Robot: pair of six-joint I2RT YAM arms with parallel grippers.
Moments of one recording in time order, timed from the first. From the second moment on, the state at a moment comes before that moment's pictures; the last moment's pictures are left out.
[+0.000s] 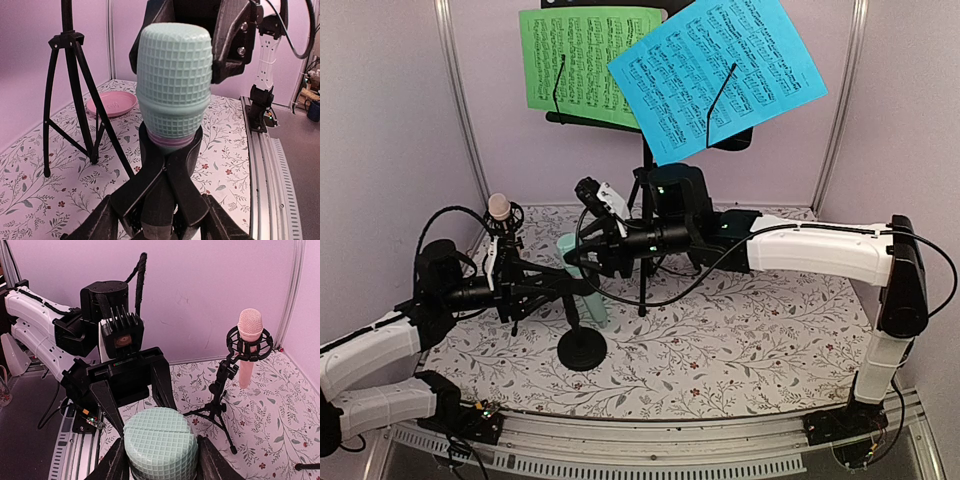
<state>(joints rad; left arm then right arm) -0.38 0.84 0.38 0.31 0.83 0.08 1.06 1.84 1.56 0.04 -0.45 -0.04</state>
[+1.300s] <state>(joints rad) -0.40 0.81 0.38 0.29 0.76 0.05 1.08 1.59 1.67 0.13 -0.34 -0.03</state>
